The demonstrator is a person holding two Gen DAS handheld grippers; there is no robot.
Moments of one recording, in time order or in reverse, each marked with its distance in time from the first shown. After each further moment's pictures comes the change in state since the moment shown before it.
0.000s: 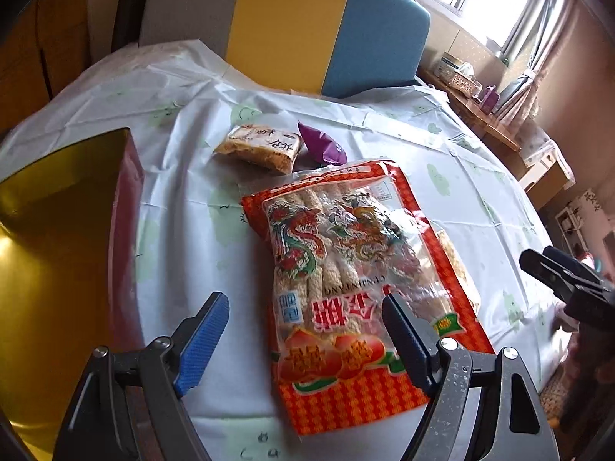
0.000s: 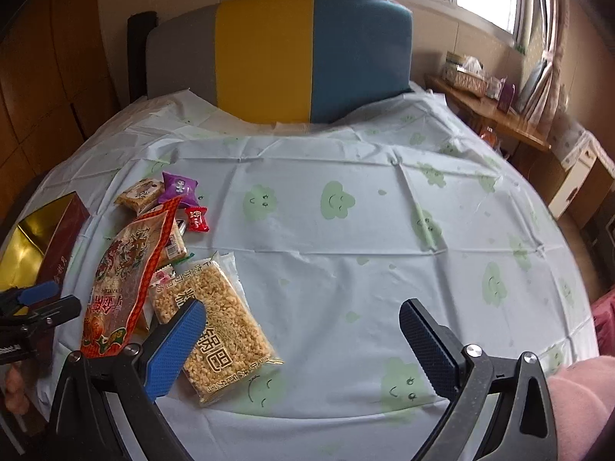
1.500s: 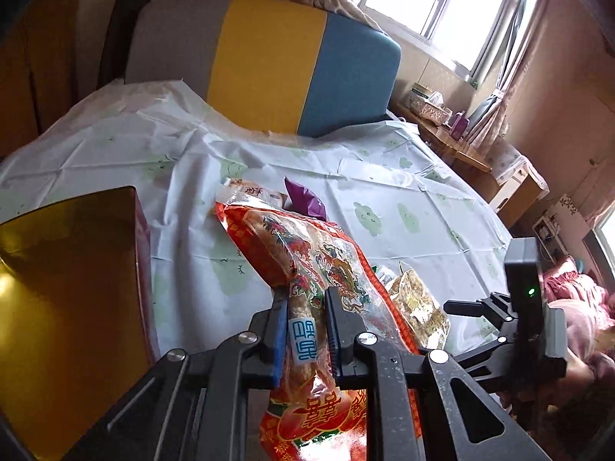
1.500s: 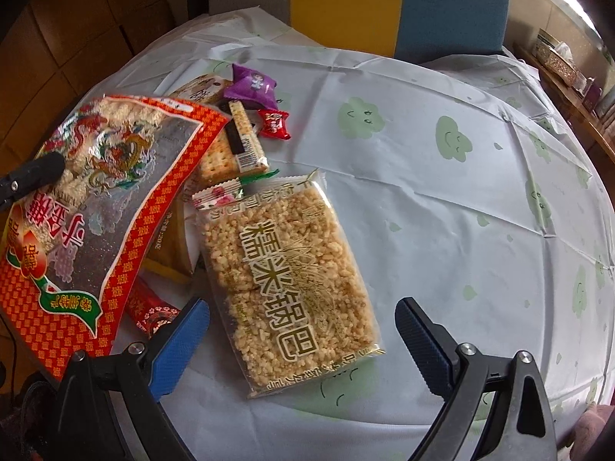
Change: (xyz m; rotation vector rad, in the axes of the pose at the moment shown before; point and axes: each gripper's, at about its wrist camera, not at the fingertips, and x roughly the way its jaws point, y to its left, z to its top) left arm -0.047 0.010 0.018 0.056 -0.142 -0.086; right arm 0.074 0.056 -0.016 -0.220 0.268 0.163
